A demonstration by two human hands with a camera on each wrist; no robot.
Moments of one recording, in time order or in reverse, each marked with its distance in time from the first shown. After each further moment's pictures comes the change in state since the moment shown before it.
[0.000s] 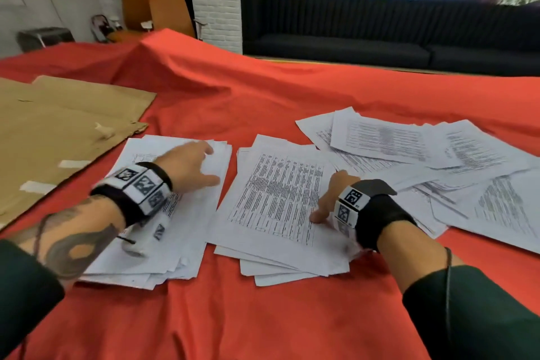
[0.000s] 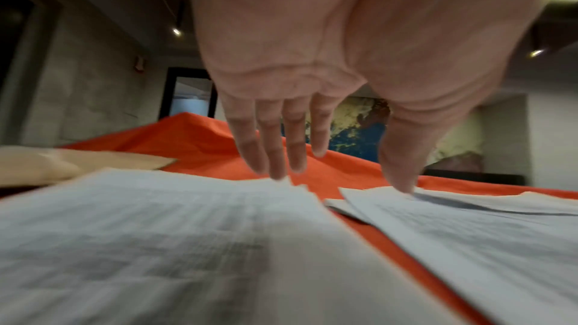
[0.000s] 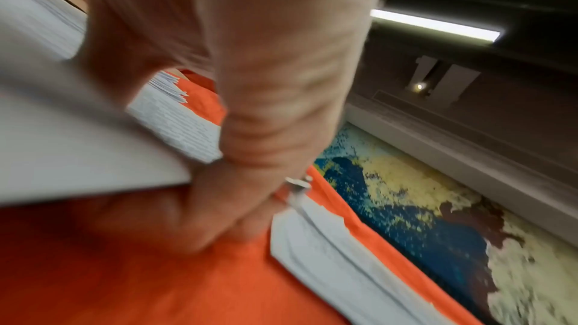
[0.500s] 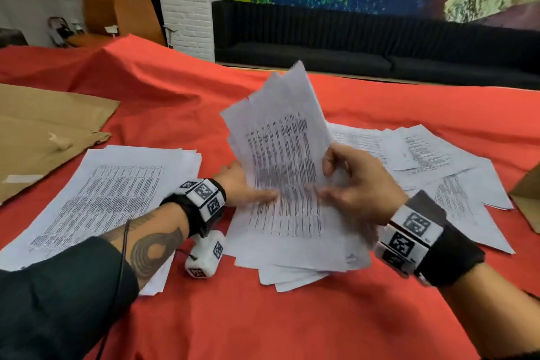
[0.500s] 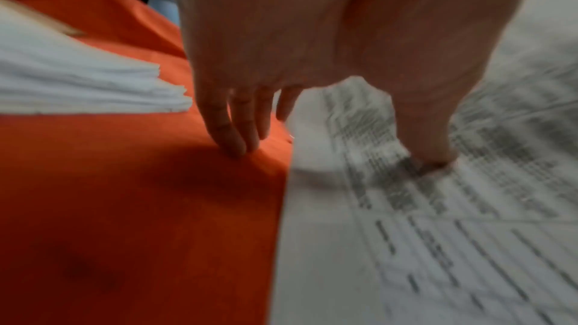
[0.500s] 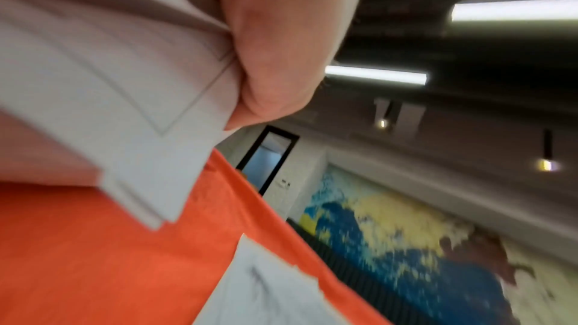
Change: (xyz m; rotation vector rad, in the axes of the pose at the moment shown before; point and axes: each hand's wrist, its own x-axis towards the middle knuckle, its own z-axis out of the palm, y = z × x) left_hand 0.028 0.123 0.047 -0.266 -0.140 0.041; right_hand -0.058 0.062 -0.051 0.525 0.390 -0.560
